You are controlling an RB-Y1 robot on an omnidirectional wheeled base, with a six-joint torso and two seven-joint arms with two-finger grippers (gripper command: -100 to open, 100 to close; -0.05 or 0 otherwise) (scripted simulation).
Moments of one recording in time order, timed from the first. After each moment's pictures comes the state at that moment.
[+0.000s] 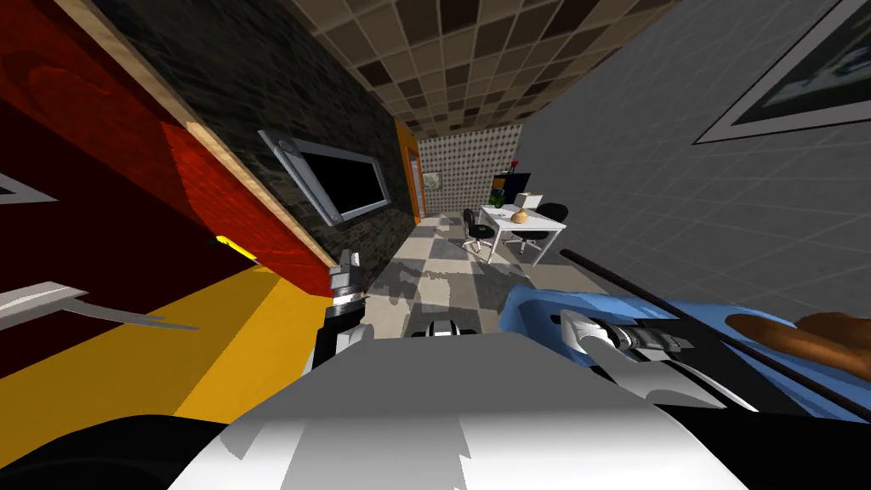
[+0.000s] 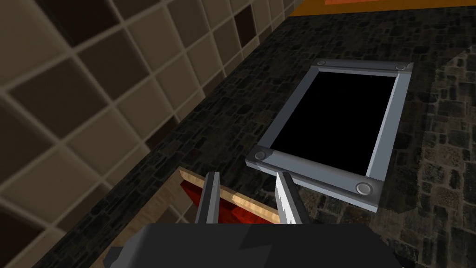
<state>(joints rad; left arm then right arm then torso) 0.53 0.02 0.04 -2.32 0.09 -0.37 -0.07 -0.09 -0.66 0.04 -0.57 0.98 1.19 0.59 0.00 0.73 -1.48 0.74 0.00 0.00</state>
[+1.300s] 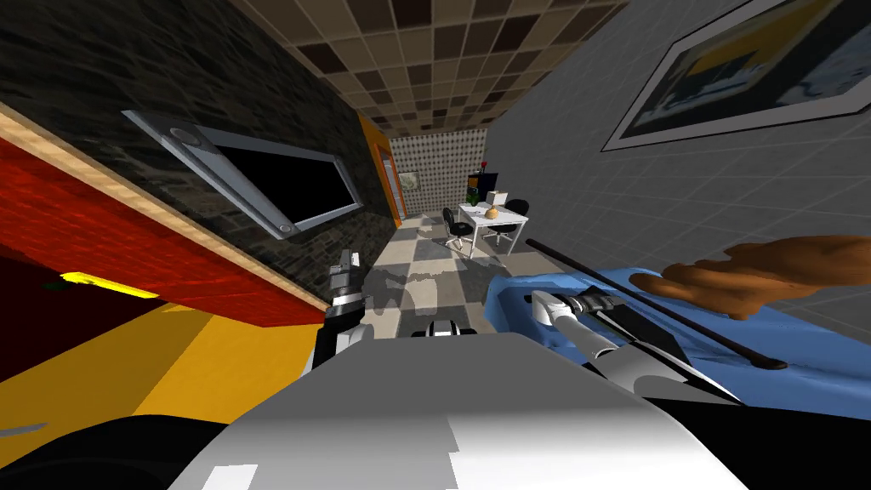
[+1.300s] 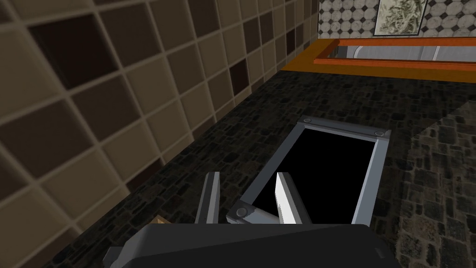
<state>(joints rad) 0.53 0.02 0.04 -2.32 0.09 -0.37 -0.07 -0.16 -0.67 0.28 -0.84 0.87 1.37 0.74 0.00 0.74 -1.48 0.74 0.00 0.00</state>
